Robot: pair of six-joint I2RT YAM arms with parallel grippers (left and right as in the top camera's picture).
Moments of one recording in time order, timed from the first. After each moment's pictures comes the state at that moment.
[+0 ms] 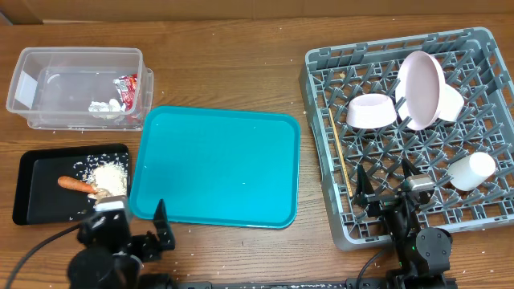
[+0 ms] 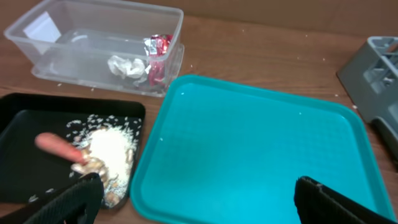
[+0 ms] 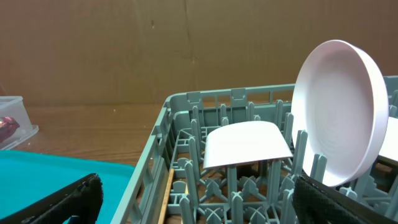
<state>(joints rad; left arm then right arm) 0.03 0.23 0.77 -1.03 -0.04 -0.12 0.12 0.01 0.02 -0.03 -0.06 0.10</state>
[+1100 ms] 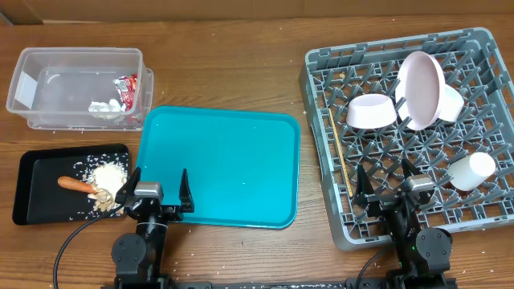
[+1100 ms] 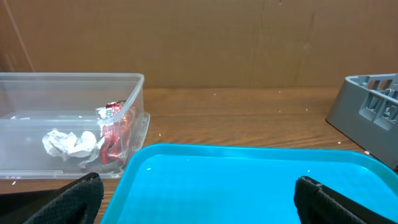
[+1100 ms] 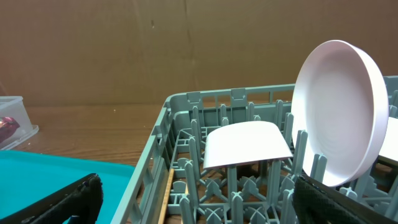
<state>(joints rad) 0.03 0.01 0.01 -0.07 0.08 -0.03 0.12 0.01 0.02 -0.03 -0.06 0.10</state>
